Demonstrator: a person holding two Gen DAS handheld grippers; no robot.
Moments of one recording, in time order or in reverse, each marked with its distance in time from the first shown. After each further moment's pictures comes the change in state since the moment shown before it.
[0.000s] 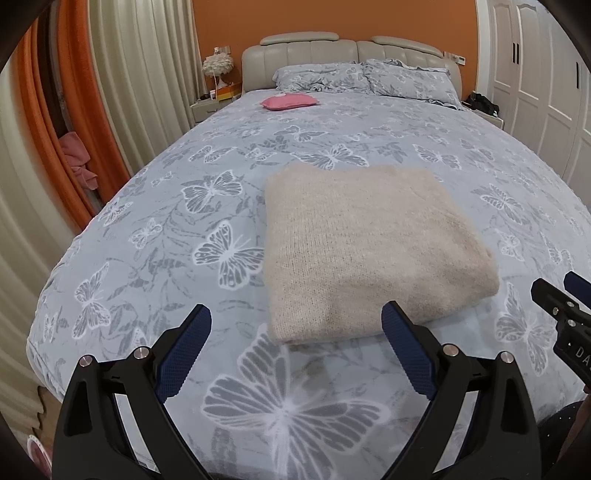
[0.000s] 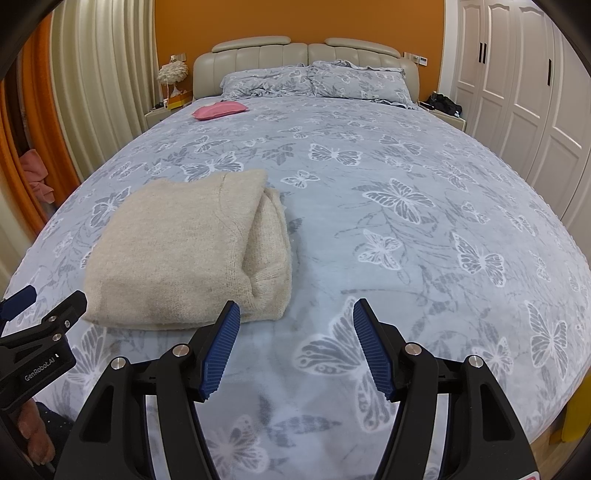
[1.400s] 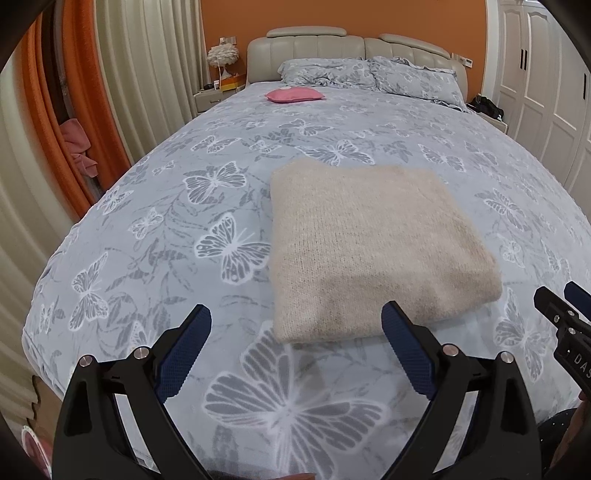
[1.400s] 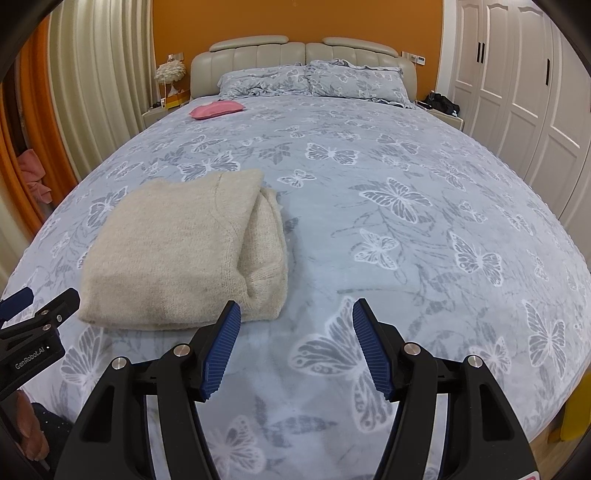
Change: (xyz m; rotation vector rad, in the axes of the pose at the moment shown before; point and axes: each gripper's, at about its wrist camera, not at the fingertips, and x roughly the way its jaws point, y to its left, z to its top) left arm 0.001 0.004 0.002 -0.047 0.029 -0.008; right arm 0.001 -0.003 0.001 -0.002 0.001 0.001
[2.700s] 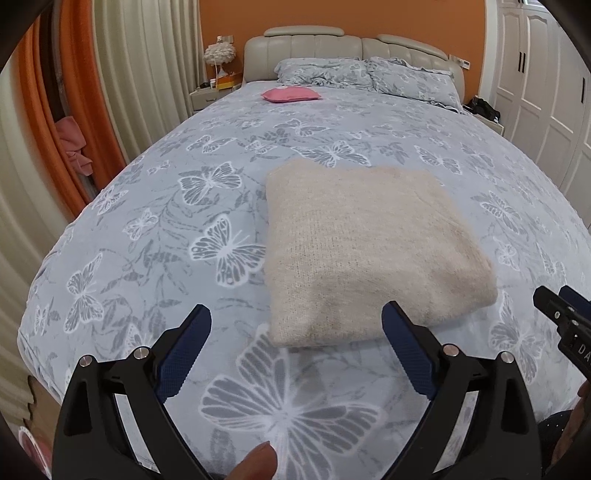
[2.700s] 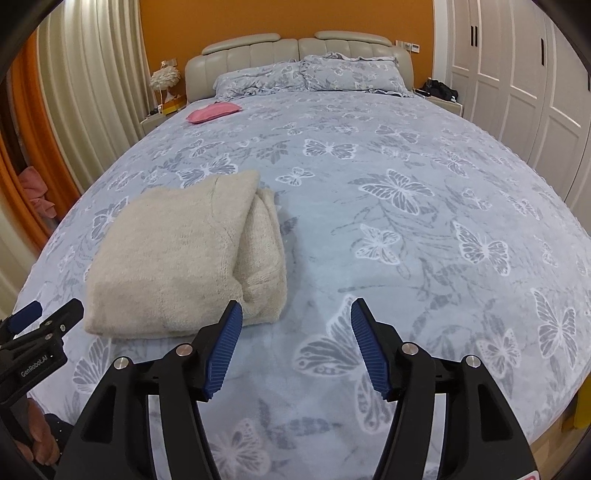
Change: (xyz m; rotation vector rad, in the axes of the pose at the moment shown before) left arm 0.003 0.001 0.003 0.006 0.002 -0.025; right arm 0.002 -0.011 0.004 0.053 0.014 0.034
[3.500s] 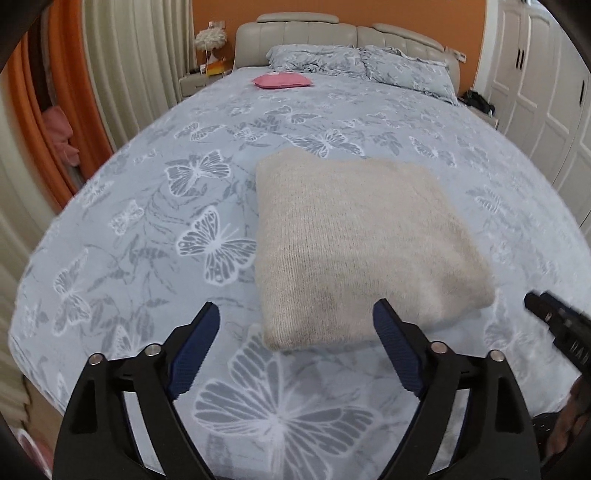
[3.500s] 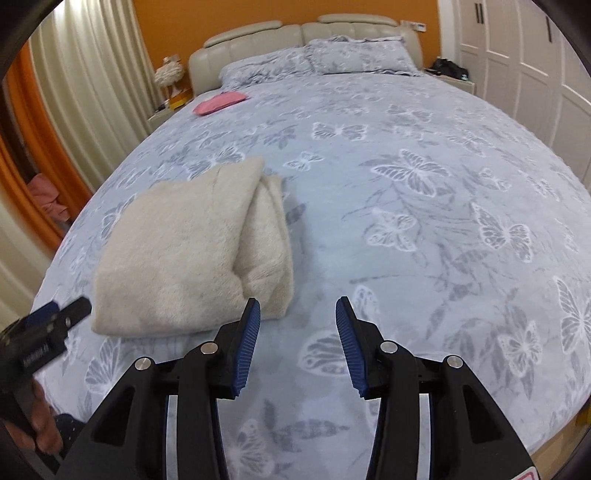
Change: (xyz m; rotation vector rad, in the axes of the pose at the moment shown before) left arm 0.013 0.003 0.009 0.000 0.065 -0.046; right arm 0.019 -0.011 0.006 0.046 0.060 0.071
